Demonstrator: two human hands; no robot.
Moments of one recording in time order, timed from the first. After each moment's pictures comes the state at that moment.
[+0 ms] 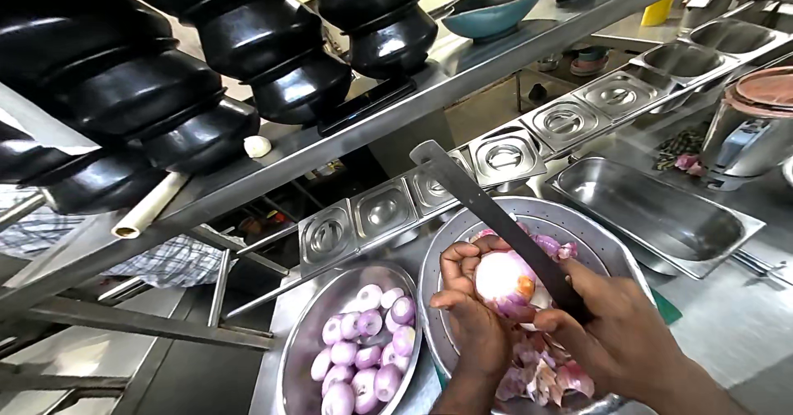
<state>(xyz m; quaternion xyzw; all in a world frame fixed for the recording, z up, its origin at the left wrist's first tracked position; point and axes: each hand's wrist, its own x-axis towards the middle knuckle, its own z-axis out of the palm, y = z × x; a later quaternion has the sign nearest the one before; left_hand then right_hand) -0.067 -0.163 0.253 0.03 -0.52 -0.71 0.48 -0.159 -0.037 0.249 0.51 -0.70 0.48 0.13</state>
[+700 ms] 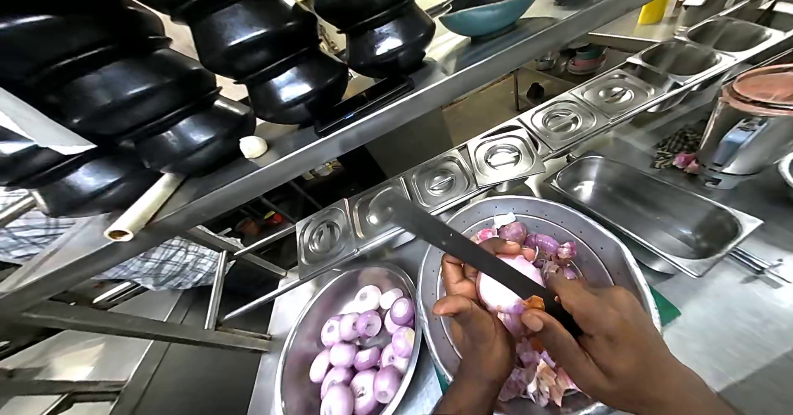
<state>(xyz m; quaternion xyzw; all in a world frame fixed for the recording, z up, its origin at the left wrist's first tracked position) -0.066 -0.159 0.255 0.00 -0.52 -0.70 0.48 -0.150 -0.040 0.248 0.54 -0.68 0.47 0.14</state>
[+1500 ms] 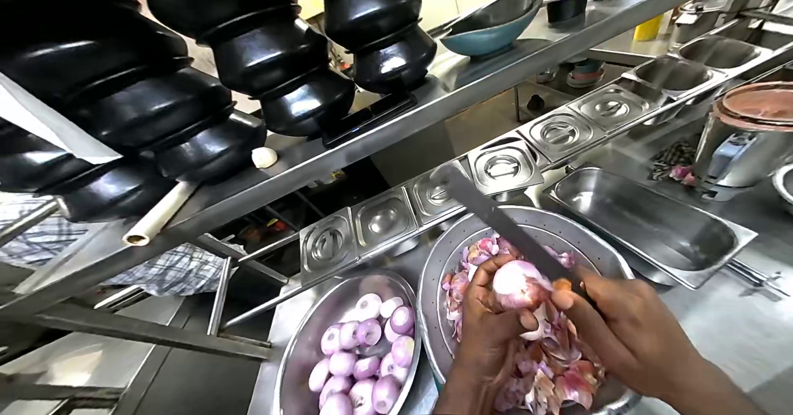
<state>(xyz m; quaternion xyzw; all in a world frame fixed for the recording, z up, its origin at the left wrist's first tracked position) -0.058 -0.165 0.235 0.05 -0.41 -0.87 0.27 -0.182 -0.023 0.240 0.53 -0.69 0.48 0.10</state>
